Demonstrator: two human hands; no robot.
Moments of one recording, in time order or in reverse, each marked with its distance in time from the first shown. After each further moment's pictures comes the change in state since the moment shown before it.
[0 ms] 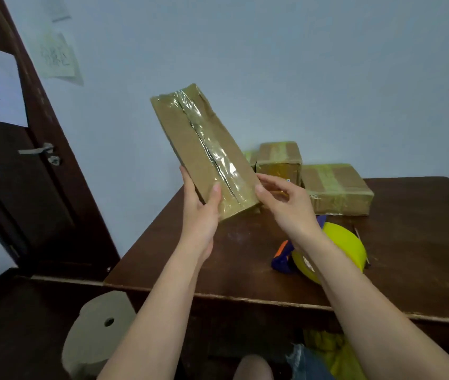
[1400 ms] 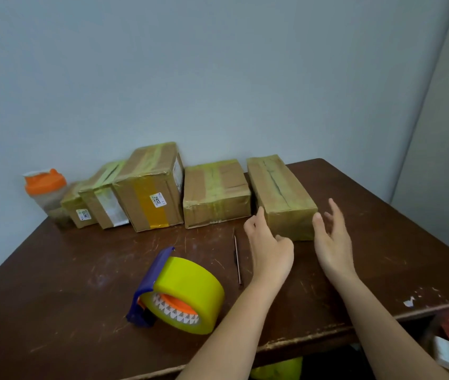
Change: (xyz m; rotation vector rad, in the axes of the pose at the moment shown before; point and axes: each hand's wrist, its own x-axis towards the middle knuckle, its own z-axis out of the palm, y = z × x) left_hand -0.059 -0.143 0.334 0.508 -0.391 -0.245; right_hand -0.002 0.139 -0.311 -0.403 0.605 0.330
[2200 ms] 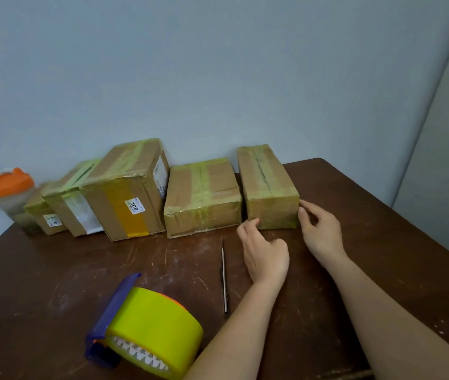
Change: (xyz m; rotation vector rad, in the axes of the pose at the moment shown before) left_hand 0.064 -0.031 0.048 0.031 0.181 -0.120; right_hand 0.082 0.021 0.028 -0.164 -0.056 -0.145
